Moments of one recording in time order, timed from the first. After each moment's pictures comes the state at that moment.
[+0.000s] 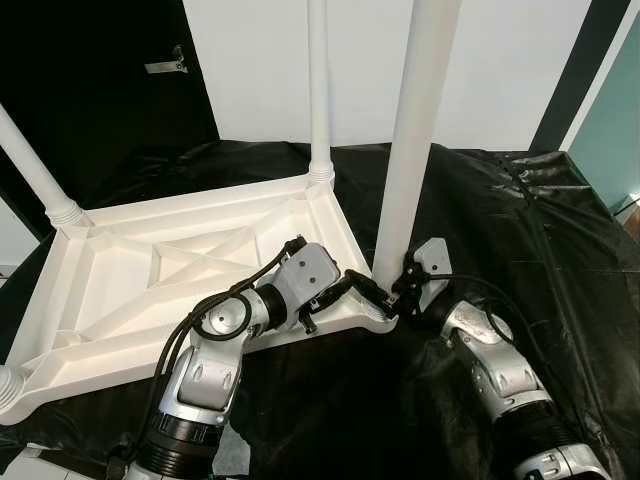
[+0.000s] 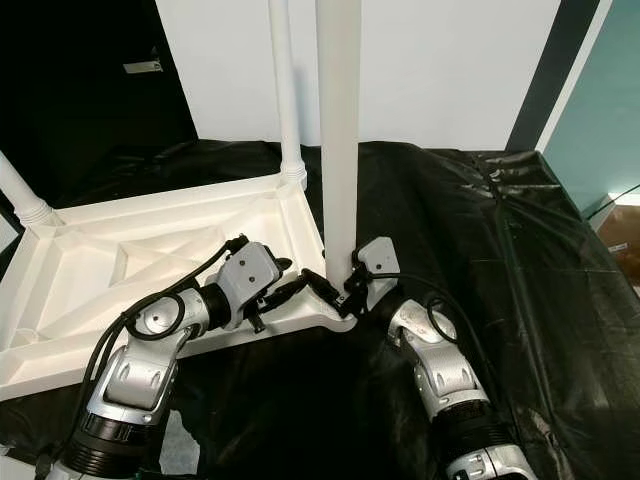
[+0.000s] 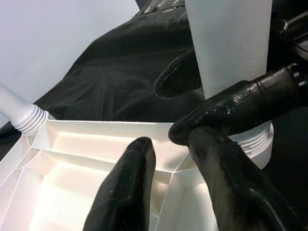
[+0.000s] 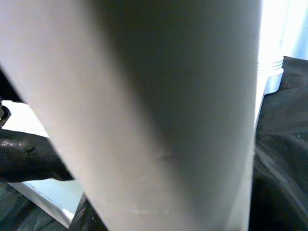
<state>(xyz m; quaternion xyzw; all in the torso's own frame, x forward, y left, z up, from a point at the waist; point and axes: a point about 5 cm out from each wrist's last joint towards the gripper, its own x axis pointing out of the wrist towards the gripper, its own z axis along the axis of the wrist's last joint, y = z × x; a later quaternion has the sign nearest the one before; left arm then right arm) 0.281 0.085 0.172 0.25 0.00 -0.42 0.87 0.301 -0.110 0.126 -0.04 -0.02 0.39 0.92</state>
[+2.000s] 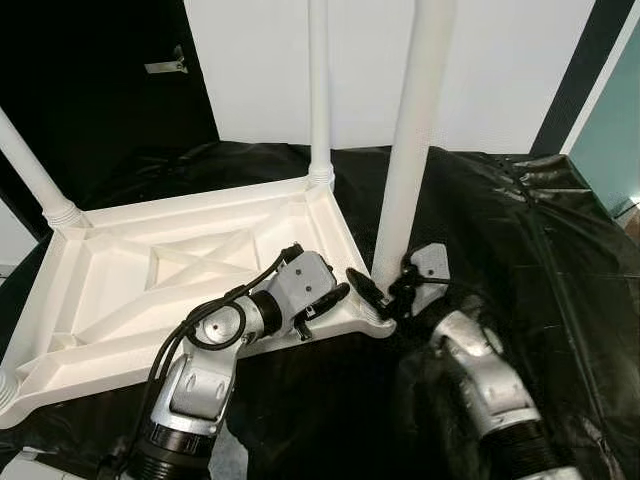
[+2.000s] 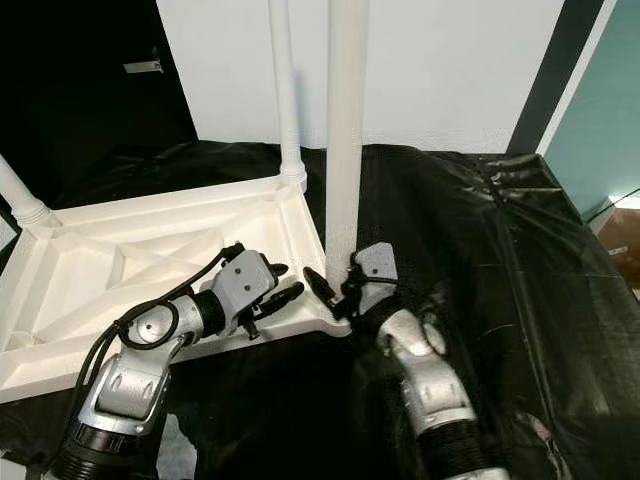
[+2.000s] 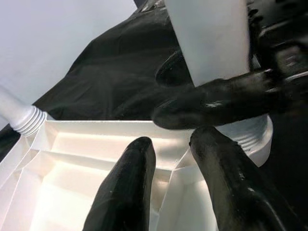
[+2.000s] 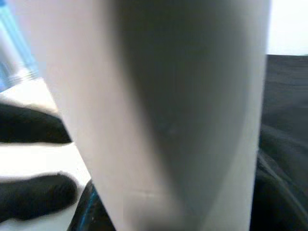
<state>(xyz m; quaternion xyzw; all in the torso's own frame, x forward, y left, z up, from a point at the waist) 0.275 0.090 0.170 0.27 -0.01 -0.43 0.87 0.289 -0.091 0.126 0.00 -0.03 0.22 0.97</state>
